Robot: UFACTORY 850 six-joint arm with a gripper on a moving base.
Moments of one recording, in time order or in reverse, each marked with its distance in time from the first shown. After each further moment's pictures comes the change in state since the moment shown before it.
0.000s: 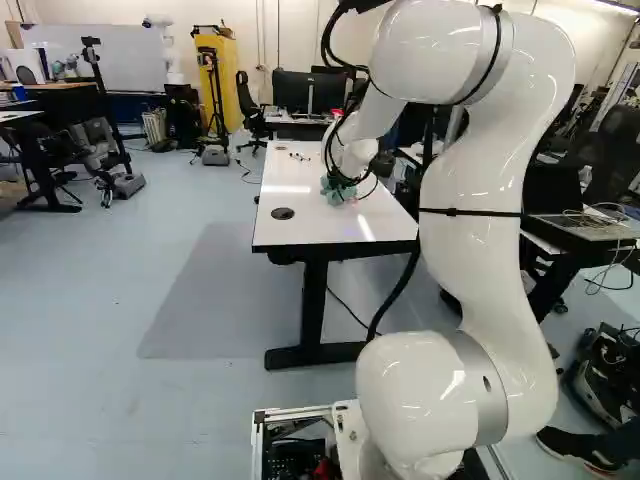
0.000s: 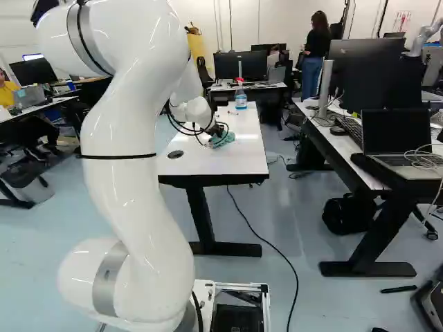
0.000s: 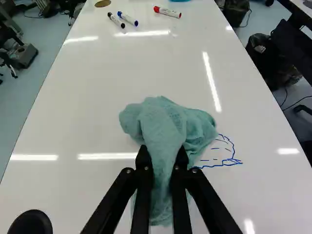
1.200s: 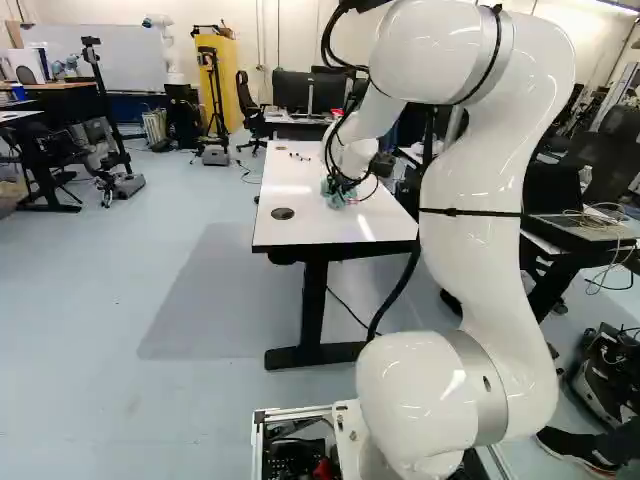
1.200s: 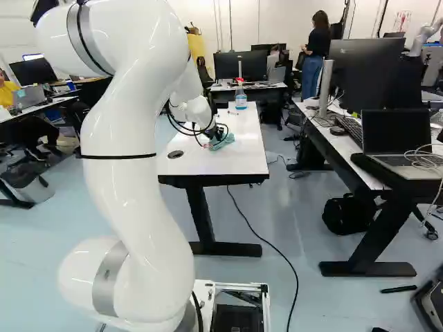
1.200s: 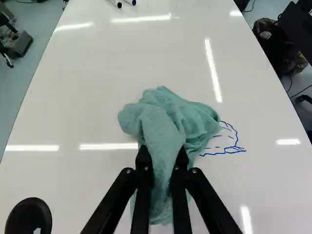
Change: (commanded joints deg) arm 0.0 0.0 0.0 0.0 -4.1 0.0
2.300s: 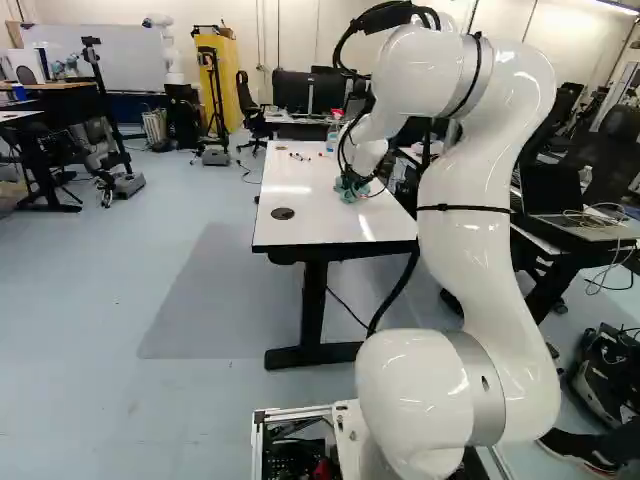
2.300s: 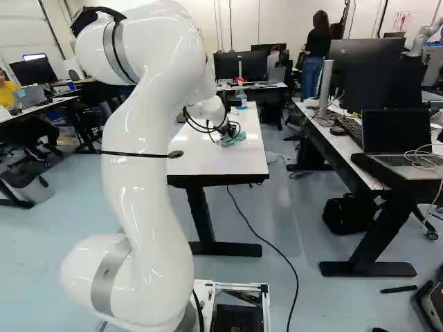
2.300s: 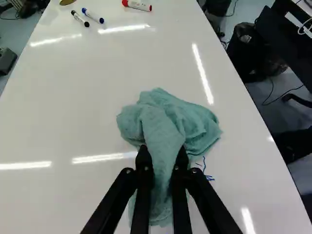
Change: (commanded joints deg) arm -5.6 -6.2 -8.3 0.0 0.0 0.0
